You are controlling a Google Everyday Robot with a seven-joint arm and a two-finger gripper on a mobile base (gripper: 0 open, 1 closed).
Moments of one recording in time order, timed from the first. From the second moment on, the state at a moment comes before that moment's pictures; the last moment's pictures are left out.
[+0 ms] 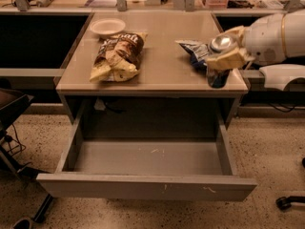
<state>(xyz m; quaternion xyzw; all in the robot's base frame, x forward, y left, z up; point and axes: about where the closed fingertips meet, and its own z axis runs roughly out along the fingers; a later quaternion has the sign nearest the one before) 0.580 -0.165 0.955 -0.53 0.67 0.17 0.48</state>
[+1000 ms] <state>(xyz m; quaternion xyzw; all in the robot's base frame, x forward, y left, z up) 0.497 -0.130 0.840 -0.52 0.66 0.24 0.48</state>
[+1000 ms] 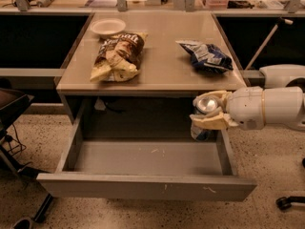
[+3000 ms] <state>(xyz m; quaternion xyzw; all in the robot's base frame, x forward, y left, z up) 0.537 -0.082 0.677 -0.51 0.70 0.29 0.41</state>
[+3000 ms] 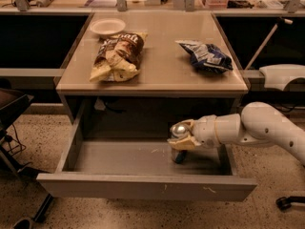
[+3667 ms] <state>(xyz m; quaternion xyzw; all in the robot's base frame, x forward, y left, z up) 0.537 -0.082 0.677 -0.51 0.70 0.29 0.41</state>
